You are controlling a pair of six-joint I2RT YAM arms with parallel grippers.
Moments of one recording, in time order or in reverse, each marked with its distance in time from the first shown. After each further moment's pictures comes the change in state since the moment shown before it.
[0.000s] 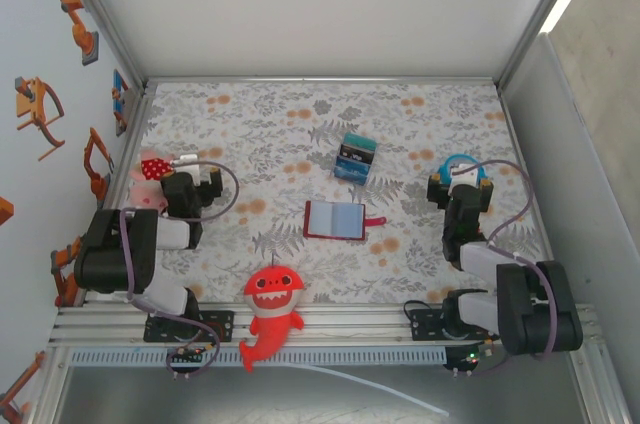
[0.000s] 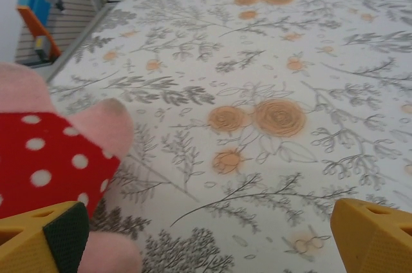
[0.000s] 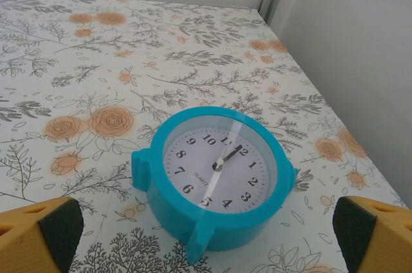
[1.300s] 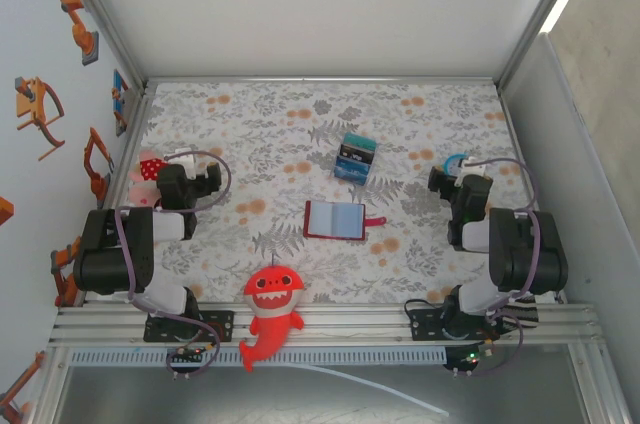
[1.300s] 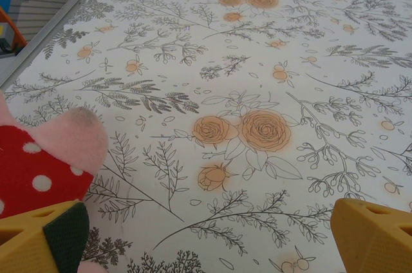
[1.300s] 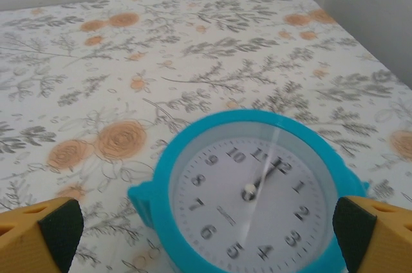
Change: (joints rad) left arm 0.053 -0.002 0.063 -0.102 0.121 -0.043; right arm -0.151 0.328 0.119 0.190 -0.285 0.122
